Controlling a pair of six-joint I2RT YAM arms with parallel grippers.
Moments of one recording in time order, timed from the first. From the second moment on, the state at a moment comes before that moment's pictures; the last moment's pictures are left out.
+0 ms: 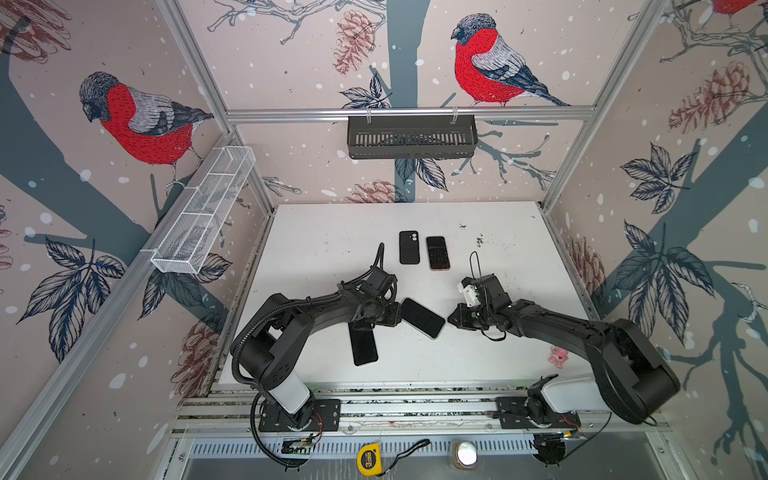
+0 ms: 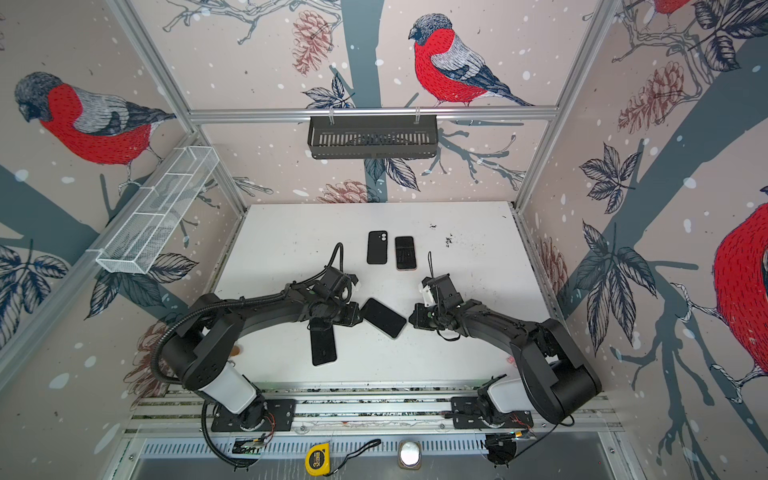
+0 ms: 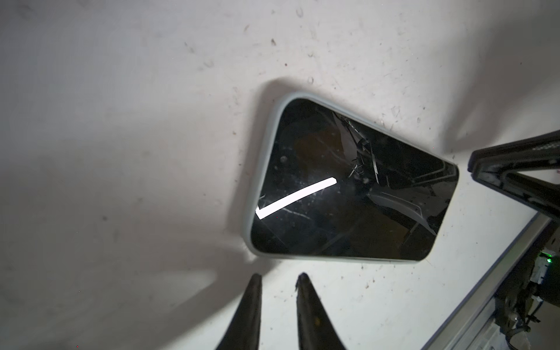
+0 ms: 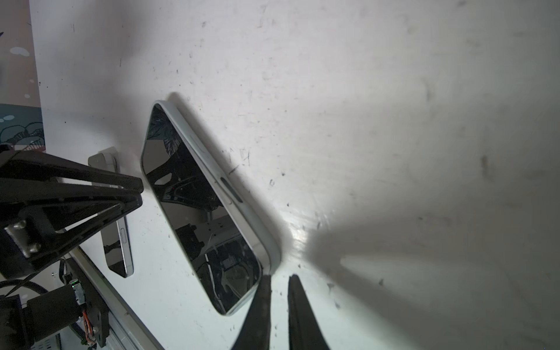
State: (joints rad) left arm -0.65 1.64 0.84 -0.32 0.31 -0.44; right arm 0.50 1.39 0.56 -0.16 -0.41 0.55
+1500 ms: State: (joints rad) left arm -0.61 1.61 0.76 -0.28 0.40 -0.43; right arm 0.50 1.52 0.61 -0.11 -0.47 0.55
